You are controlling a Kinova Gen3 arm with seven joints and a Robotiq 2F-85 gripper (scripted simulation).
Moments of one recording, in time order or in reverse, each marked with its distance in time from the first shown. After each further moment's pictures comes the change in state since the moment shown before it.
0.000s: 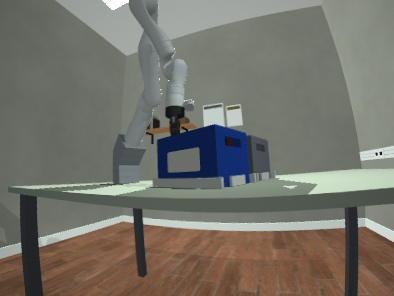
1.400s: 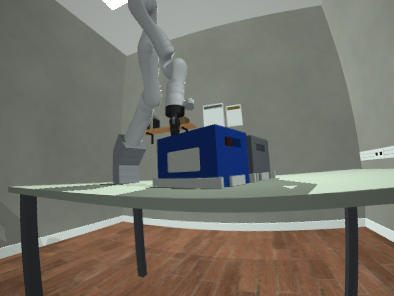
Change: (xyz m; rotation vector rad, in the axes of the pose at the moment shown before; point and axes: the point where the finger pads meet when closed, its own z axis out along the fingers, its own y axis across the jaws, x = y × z) arm 0.000 0.000 -0.004 -0.001 0.001 0.000
